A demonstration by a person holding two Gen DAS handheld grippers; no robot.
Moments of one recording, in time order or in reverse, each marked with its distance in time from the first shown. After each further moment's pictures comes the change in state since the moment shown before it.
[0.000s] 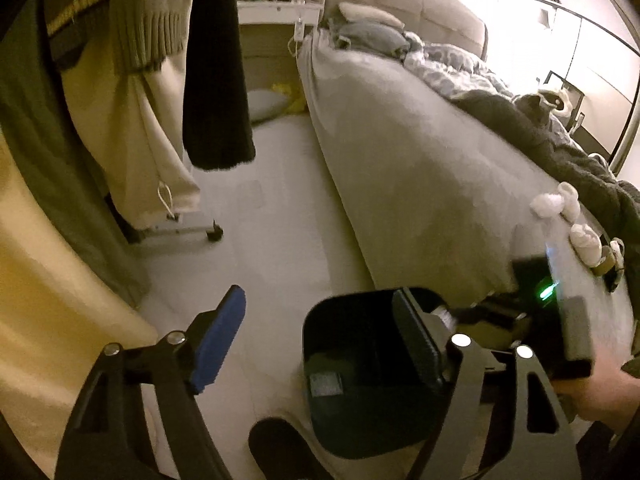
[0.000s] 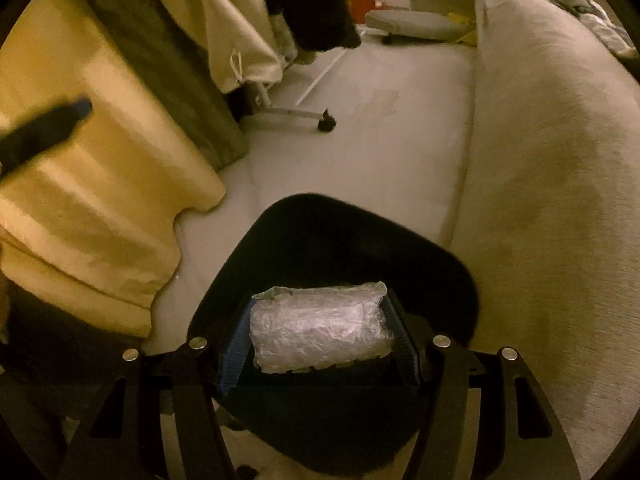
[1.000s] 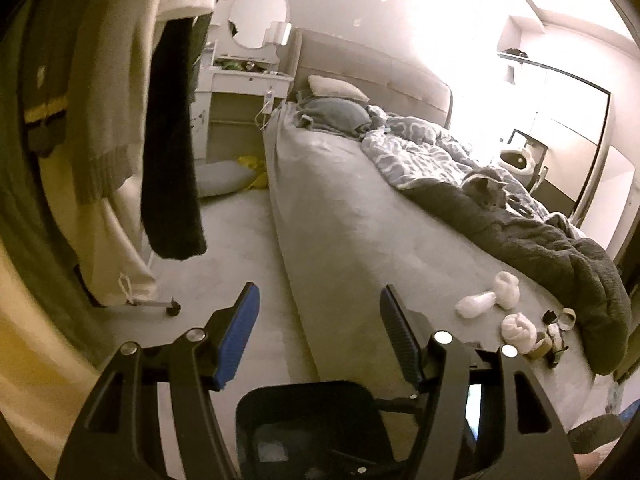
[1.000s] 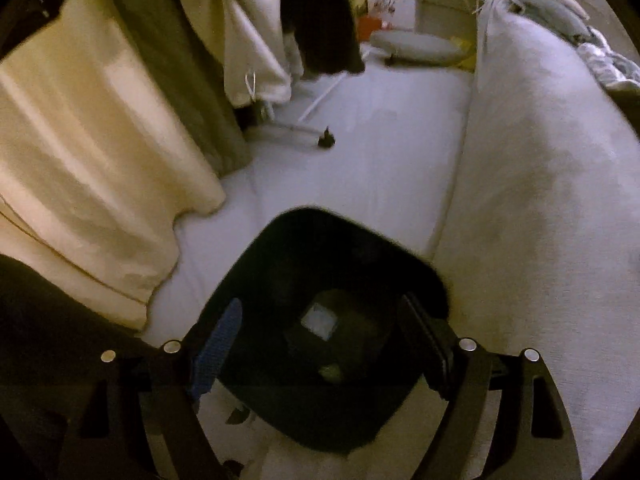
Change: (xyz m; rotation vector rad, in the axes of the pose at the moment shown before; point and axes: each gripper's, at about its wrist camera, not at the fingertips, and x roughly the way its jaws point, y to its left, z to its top) left arm -0.050 -0.059 0.063 -0.013 -0.254 -0.128; right arm -0.057 0.001 -0.008 -0.044 -0.089 -0.028
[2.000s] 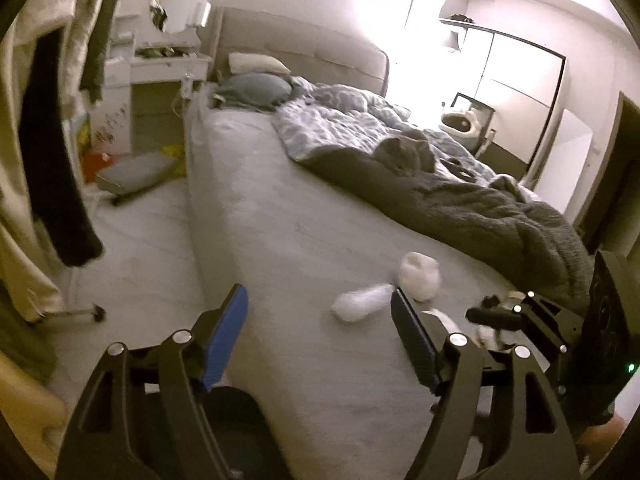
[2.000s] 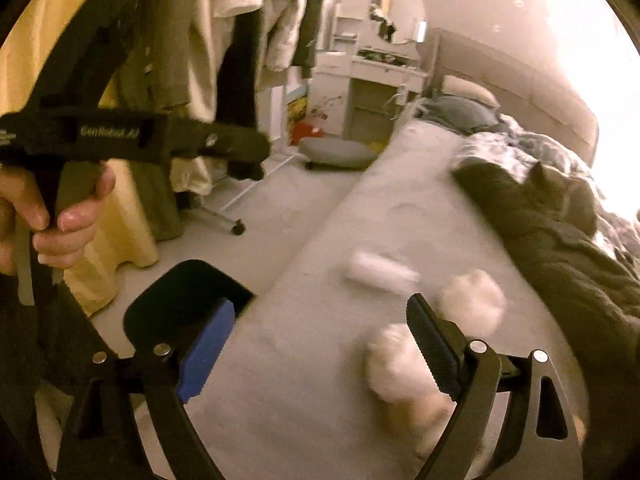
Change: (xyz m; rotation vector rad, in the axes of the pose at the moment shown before) left arm 0.062 -0.146 -0.002 0.081 0.116 -0.203; right arm -0.192 -0.109 -0.083 -0.083 -0.369 -0.267
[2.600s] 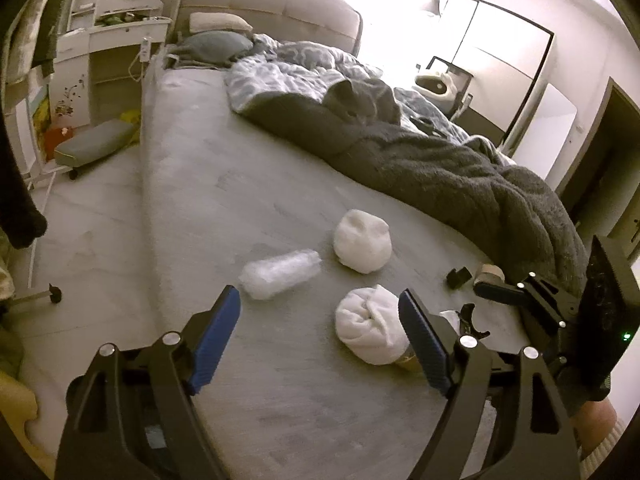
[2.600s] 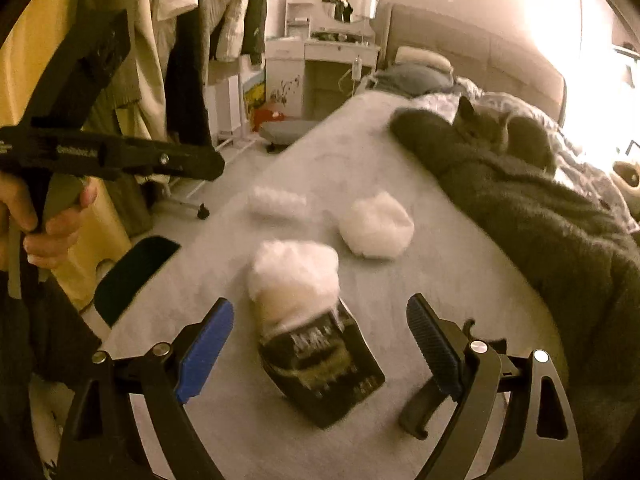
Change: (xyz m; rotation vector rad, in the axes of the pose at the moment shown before) left arm 0.065 -0.063 -0.014 0.022 0.143 -0.090; right arm -0.021 -0.081 -0.059 0.106 0.068 -0.049
